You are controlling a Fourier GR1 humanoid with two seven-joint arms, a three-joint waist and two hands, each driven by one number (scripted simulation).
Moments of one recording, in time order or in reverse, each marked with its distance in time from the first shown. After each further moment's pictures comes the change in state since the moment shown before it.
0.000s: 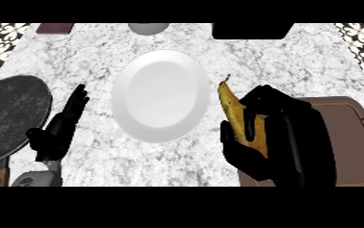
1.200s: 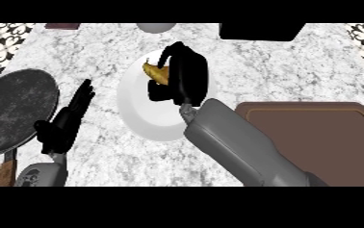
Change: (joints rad) left arm -0.052 -0.022 0.011 0.033 -0.025 -0.032 0.007; right arm -0.621 0.048 0.206 1.010 -0.415 -0.725 0.181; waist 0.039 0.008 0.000
